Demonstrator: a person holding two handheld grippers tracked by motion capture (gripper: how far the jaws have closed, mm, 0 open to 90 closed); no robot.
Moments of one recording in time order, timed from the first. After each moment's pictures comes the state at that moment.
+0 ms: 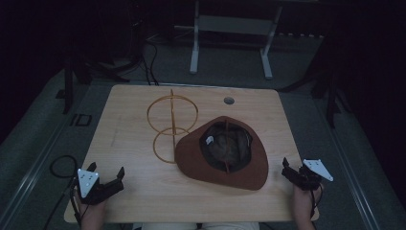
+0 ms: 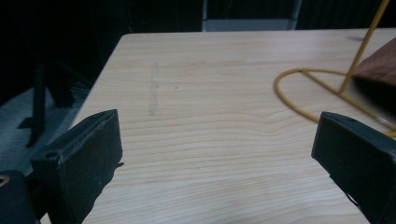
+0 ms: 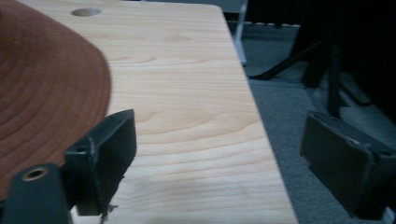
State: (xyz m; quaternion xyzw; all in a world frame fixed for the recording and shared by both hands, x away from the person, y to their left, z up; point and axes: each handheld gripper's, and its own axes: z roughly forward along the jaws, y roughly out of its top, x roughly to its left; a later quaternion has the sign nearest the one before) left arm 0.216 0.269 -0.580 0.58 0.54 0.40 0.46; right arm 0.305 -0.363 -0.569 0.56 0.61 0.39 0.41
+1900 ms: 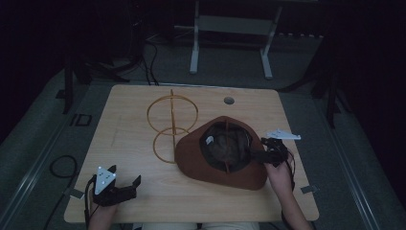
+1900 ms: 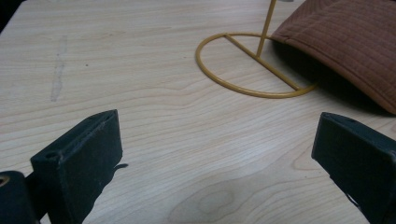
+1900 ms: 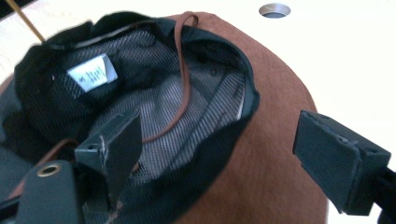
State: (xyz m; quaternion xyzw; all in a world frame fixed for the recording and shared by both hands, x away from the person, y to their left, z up) left arm 0.217 0.238 -0.571 0.67 0.50 0.31 0.45; right arm 0.359 -0.262 -0.502 0.45 0.76 0.43 0.19
